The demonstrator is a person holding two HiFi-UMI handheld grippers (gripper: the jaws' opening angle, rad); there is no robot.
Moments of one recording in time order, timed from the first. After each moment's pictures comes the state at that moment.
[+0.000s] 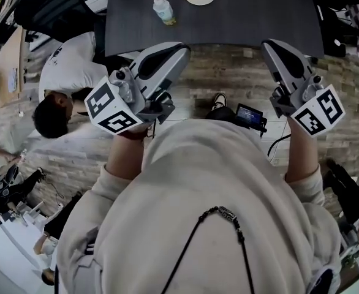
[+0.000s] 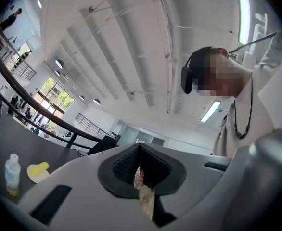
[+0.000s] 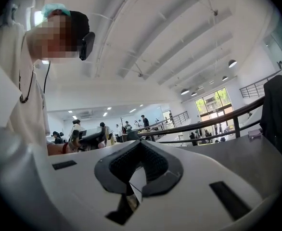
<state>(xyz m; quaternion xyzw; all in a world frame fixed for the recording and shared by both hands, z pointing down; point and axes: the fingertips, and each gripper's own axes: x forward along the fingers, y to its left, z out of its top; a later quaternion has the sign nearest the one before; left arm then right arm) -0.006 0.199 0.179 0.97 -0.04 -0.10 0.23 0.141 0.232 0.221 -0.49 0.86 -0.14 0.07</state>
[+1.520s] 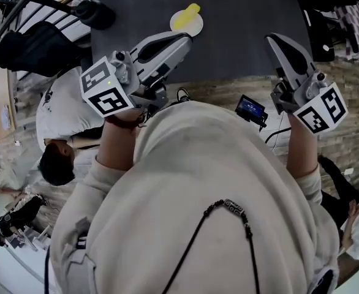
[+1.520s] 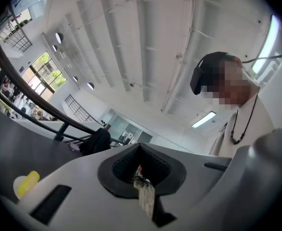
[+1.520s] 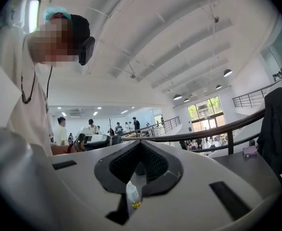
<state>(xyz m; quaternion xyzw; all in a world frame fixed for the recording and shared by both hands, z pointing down) 0.088 0.051 0.193 0.96 0.06 -0.07 0.28 0.222 0.109 0.204 -0.54 0.83 -0.12 0.06</state>
